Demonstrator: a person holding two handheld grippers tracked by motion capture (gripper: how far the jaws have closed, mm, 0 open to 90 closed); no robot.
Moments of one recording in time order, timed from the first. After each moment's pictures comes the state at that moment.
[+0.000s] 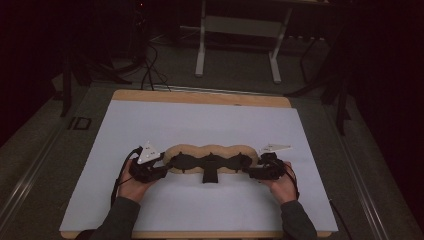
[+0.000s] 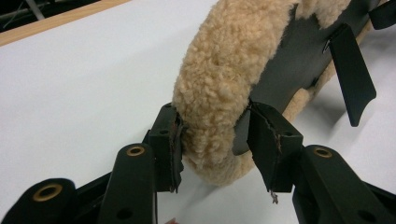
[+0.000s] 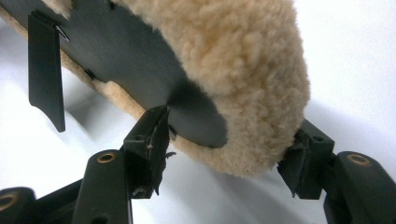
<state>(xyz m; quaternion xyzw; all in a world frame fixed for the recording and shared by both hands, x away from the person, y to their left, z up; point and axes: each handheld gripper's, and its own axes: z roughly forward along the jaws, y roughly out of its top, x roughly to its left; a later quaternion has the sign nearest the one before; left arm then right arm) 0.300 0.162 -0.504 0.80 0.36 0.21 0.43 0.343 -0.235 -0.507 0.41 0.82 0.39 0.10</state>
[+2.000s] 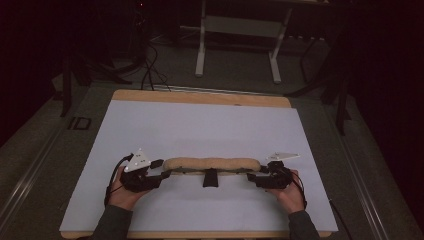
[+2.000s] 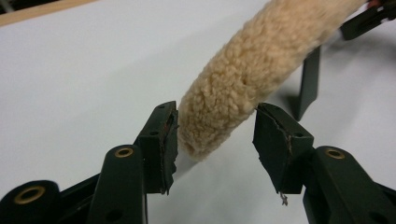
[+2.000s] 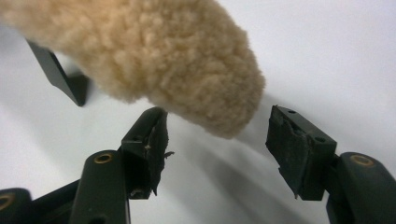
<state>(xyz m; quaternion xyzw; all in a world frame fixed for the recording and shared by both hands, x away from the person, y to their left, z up) 0.273 0.182 -0.498 0.79 0.35 0.16 0.47 0.321 -0.254 -0.513 0.42 0.82 0.37 0.09</state>
